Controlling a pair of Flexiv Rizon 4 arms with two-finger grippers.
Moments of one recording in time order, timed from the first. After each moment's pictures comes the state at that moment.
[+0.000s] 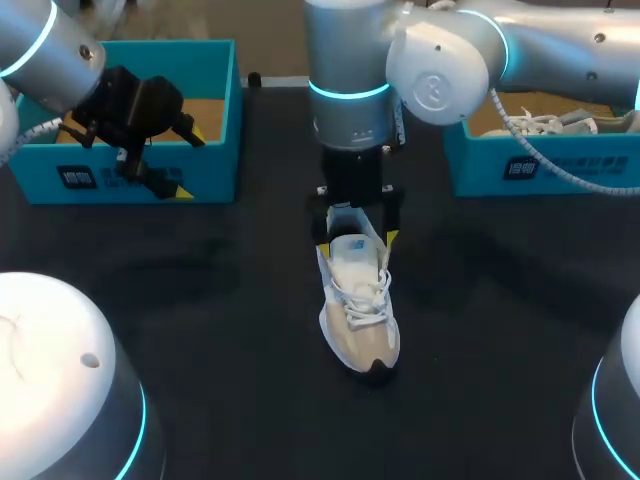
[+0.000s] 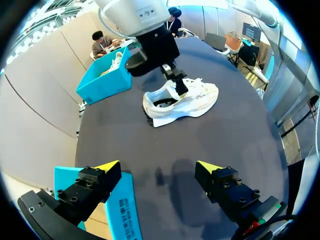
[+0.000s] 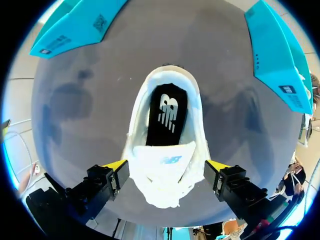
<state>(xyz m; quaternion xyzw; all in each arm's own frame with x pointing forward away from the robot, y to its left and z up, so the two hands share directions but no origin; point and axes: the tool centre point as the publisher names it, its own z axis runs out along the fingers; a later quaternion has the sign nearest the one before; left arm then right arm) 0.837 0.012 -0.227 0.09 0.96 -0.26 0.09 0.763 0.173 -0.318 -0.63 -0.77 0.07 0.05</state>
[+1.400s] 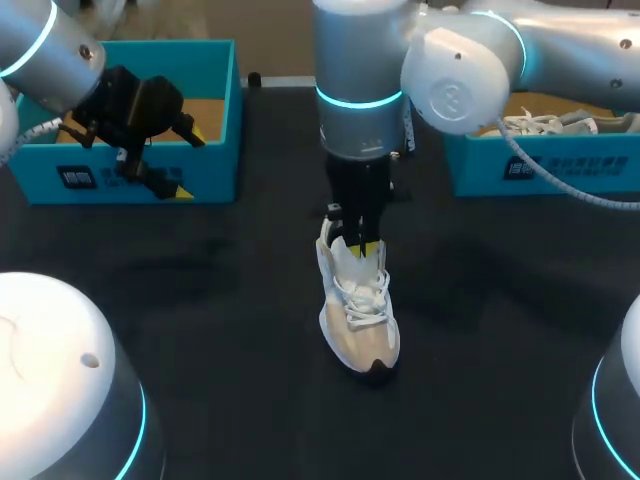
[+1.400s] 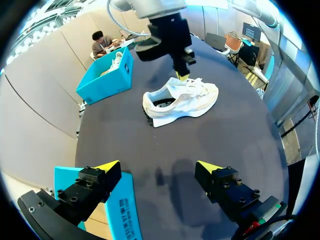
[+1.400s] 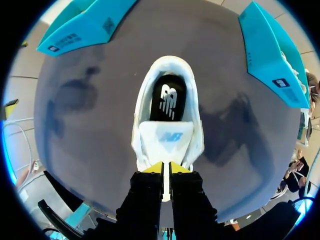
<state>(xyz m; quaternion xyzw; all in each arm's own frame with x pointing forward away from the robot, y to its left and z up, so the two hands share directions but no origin) 0.837 0.012 -0.227 0.09 0.96 -0.26 0.09 0.745 0.169 -0.310 -0.63 -0.77 0.05 0.04</state>
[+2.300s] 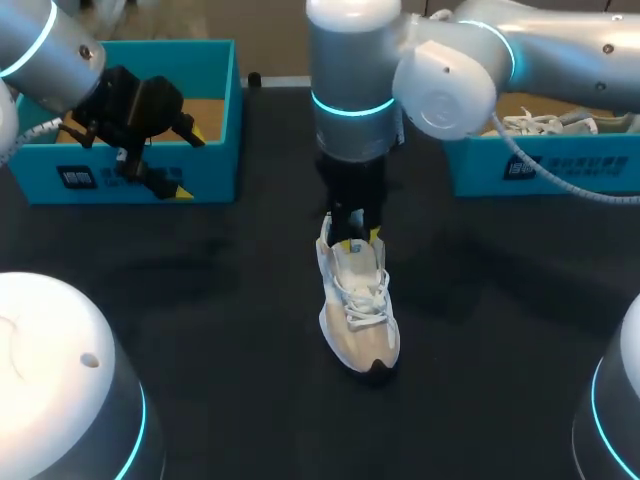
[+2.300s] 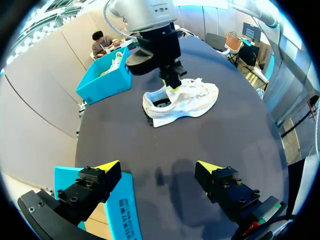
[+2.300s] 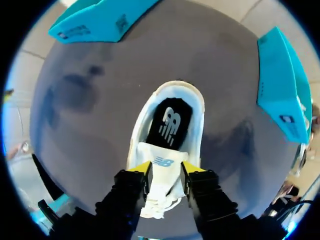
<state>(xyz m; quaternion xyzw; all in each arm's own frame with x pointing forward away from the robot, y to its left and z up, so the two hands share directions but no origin) 0.837 0.012 -0.227 0.09 0.96 -0.26 0.09 0.782 0.169 -0.324 -0.54 -0.84 0.02 0.00</state>
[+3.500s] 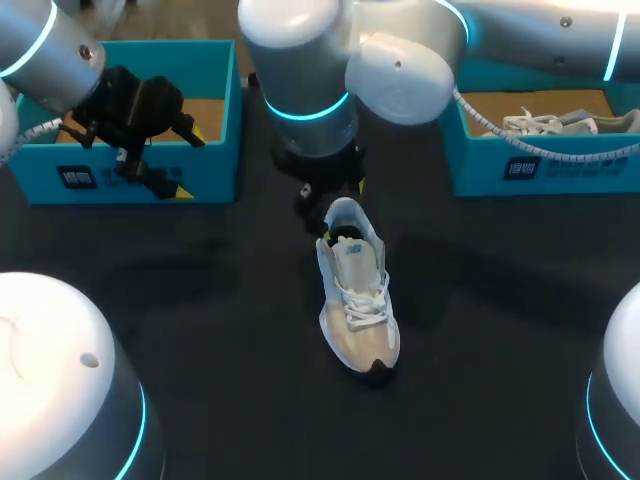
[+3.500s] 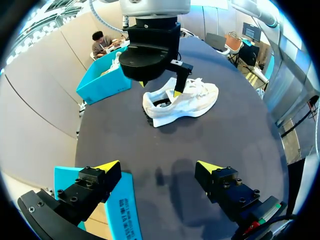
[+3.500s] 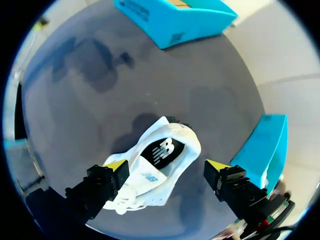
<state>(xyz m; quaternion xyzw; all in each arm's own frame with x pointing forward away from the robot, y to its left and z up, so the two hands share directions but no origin) 0.837 0.012 -0.227 0.09 0.96 -0.26 0.09 0.820 0.188 -0.299 -0.28 -0.95 0.05 -0.11</state>
